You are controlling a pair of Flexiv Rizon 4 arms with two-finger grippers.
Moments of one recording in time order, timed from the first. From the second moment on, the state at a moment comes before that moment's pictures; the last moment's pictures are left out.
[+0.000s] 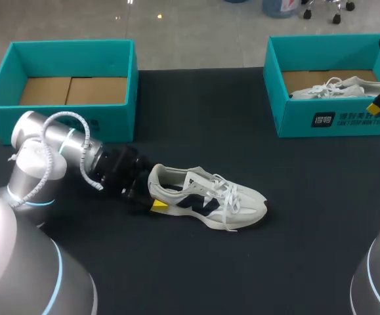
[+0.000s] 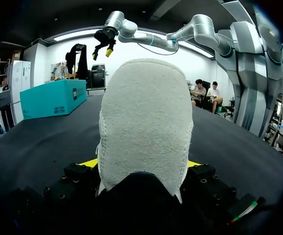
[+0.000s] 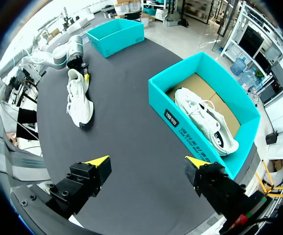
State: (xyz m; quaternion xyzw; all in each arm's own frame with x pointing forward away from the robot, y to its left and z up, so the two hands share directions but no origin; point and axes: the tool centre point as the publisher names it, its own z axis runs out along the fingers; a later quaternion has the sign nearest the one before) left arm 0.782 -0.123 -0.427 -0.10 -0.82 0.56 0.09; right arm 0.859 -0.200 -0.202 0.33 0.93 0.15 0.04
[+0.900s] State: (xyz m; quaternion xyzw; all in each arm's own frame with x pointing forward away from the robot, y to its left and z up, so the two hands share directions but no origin) left arm 0.788 -0.080 -0.419 0.00 -0.80 0.60 -0.01; right arm 0.859 -0.200 -0.202 0.33 0.93 0.15 0.04
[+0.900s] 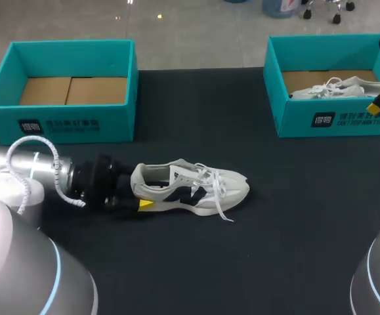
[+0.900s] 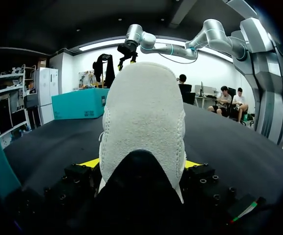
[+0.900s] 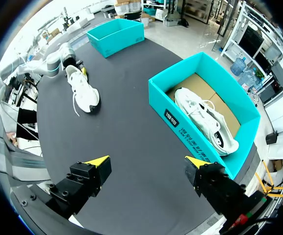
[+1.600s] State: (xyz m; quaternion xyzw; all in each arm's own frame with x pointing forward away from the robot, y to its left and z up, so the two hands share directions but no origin) left arm 0.787 -0.081 -0.427 0.01 -0.81 0.59 0.00; right arm 0.859 -0.200 -0.202 0.33 0.93 0.15 0.04
